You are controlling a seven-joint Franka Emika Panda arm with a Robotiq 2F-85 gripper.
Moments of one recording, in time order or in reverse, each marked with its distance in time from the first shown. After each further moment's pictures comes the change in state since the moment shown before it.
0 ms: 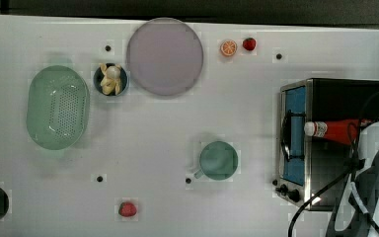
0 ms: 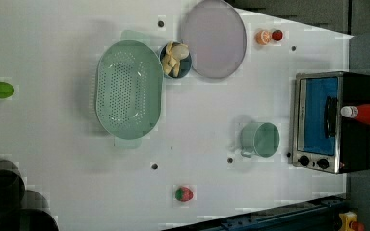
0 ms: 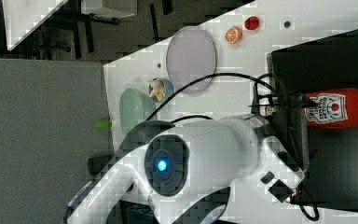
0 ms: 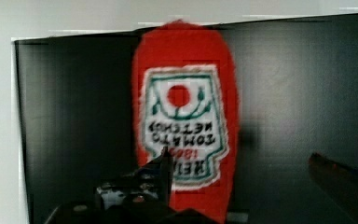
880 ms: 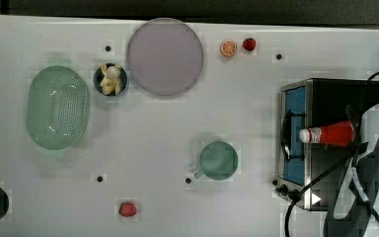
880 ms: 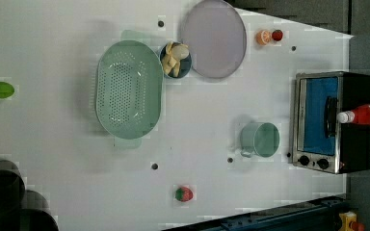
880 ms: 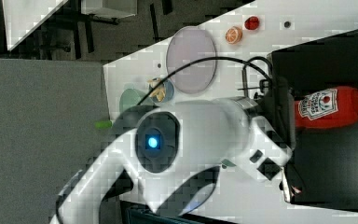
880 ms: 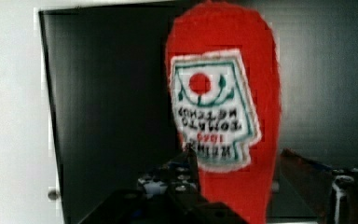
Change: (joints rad) arm 0.016 0.016 0.024 0.147 0.036 -0.213 -0.001
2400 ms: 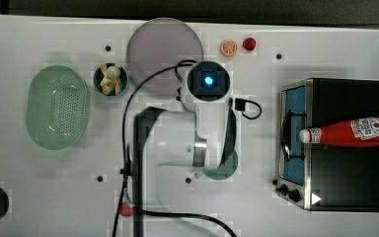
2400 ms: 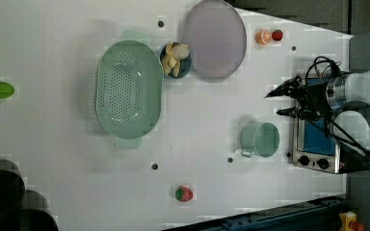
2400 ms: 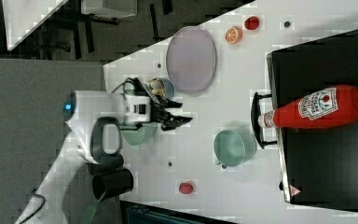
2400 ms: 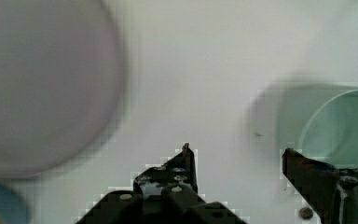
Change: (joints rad) arm 0.282 -0.134 0.427 -0.467 -0.151 0.314 -0.002
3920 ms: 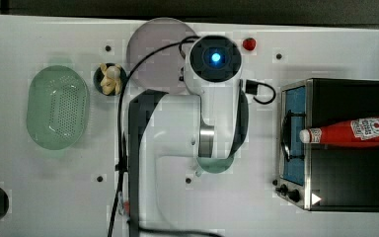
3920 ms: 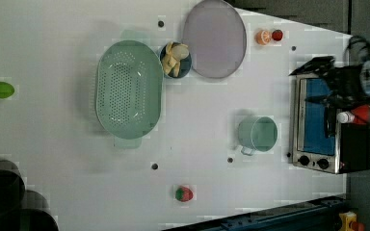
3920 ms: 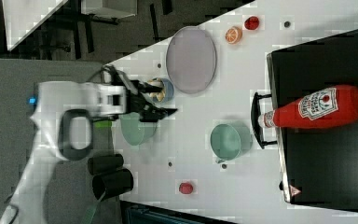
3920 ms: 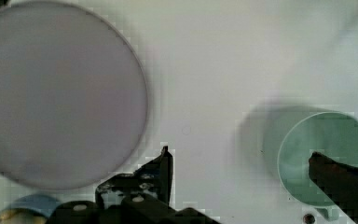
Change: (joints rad) arm -0.027 -0.051 0.031 0.211 -0.035 -0.166 0.040
